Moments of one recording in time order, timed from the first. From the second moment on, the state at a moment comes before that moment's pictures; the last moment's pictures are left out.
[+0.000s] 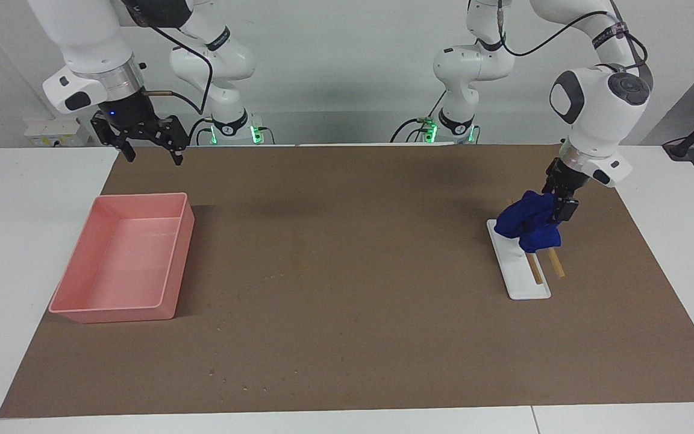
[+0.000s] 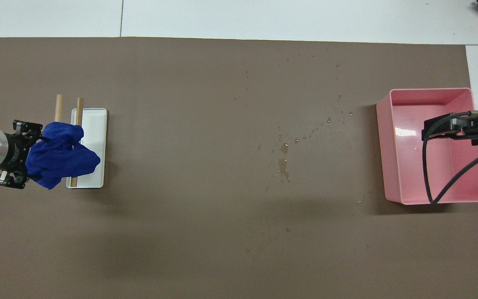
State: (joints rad) left arm 0.01 -0.07 0.04 -2.12 0.04 2.09 -1.27; right arm 0.02 -0.03 0.02 -1.58 -0.02 1.56 0.15
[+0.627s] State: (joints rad) left arm 0.01 -0.08 0.03 -2.15 0.04 2.12 -1.28; right arm 0.02 -0.03 0.02 -1.58 -0.02 1.56 0.15
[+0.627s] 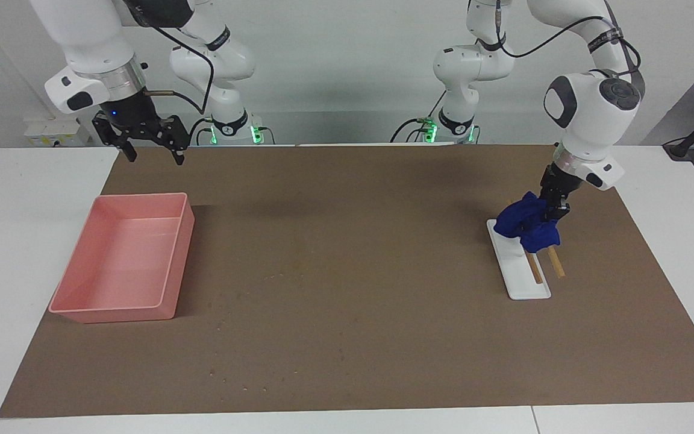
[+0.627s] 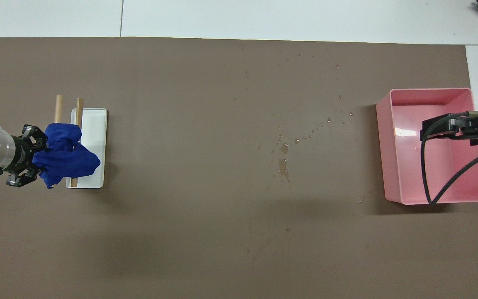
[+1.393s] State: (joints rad) left arm -0.08 -0.03 0.01 -1.85 -0.08 1.75 -1.26; right arm 0.02 -0.03 0.02 -1.58 -0.02 1.56 0.15
